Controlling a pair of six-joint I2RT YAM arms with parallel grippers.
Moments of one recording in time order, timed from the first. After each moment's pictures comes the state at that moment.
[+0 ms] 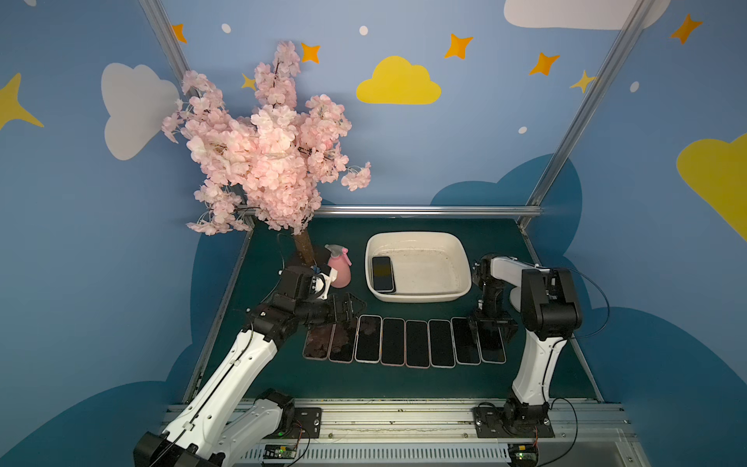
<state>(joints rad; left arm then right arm) -0.34 0.97 0.87 -0.67 0.57 -0.57 0.13 2.04 1.29 -1.46 0.00 0.18</state>
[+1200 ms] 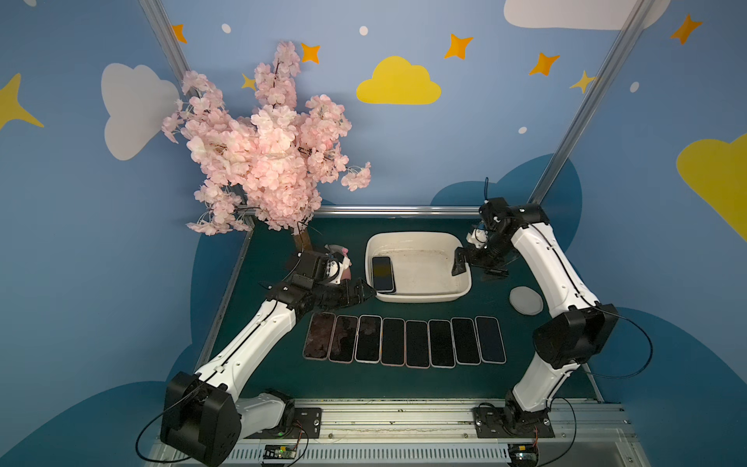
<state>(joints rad) -0.35 1.25 0.97 -0.54 0.59 -0.56 0.29 1.79 1.92 -1.55 -0.27 0.23</state>
